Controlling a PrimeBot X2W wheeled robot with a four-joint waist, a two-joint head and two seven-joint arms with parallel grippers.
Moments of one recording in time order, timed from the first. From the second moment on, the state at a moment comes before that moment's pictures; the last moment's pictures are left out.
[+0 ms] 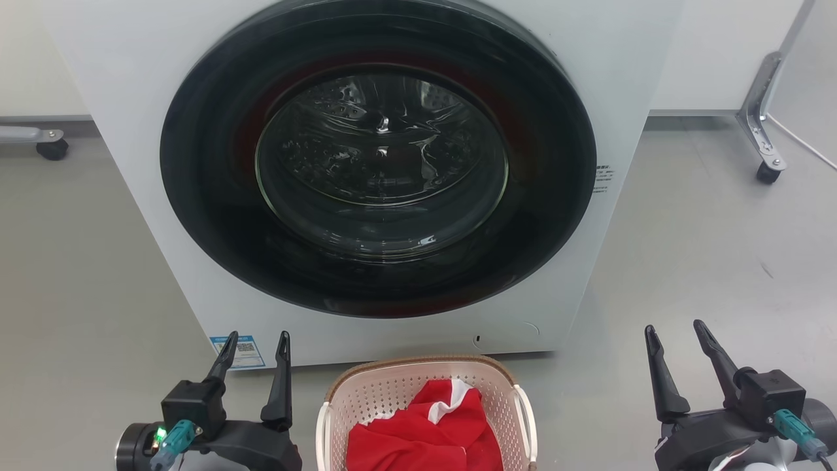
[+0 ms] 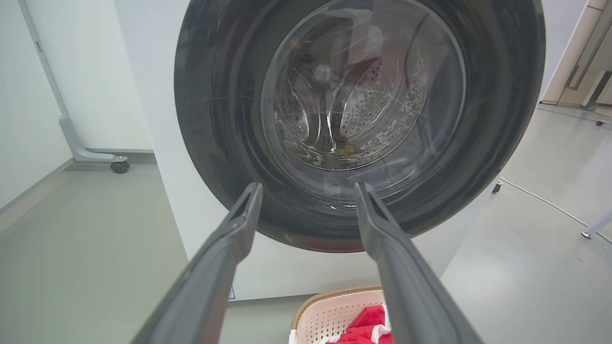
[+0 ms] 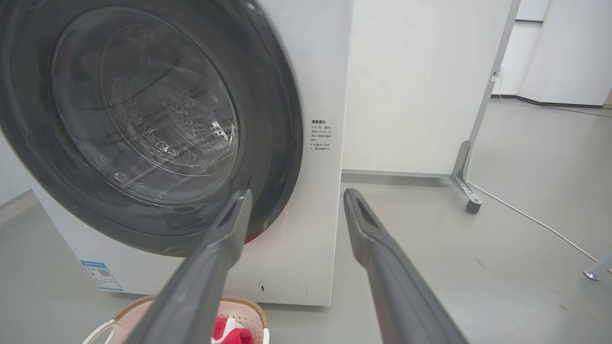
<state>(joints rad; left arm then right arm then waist) -0.14 0.17 -0.31 0.29 -0.41 0.12 -0.20 -0.14 -0.26 0.27 0.30 0.32 -0.04 -0.25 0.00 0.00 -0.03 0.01</state>
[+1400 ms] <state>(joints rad) -0.27 0.15 -0.29 0.21 -0.40 0.12 -0.17 -0.28 -0.24 0.26 0.25 0.33 -0.04 -0.25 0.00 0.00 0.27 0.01</state>
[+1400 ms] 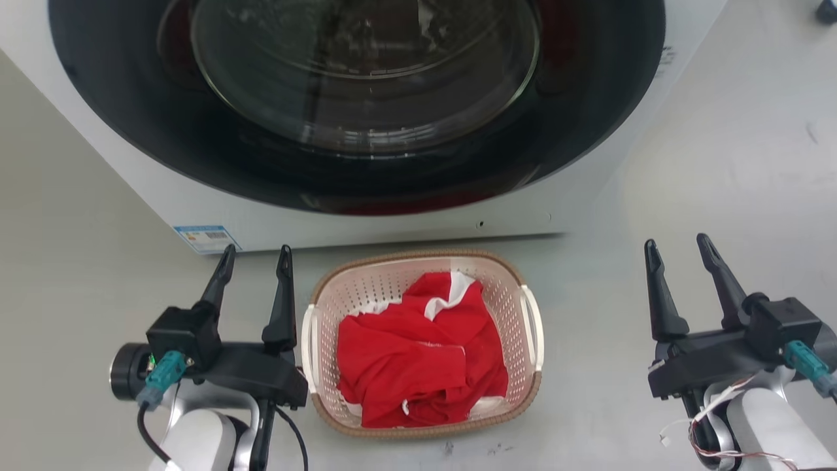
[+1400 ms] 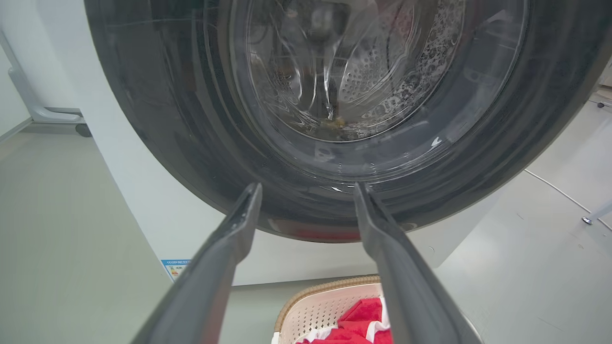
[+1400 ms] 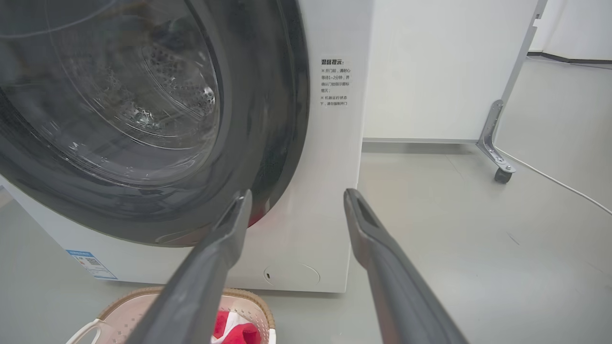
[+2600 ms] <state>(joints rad) -0.67 0.11 -0.27 0.52 -0.45 0.04 -0.07 -0.69 -0.18 0.34 0.53 0.29 0.02 -0.21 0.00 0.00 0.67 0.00</state>
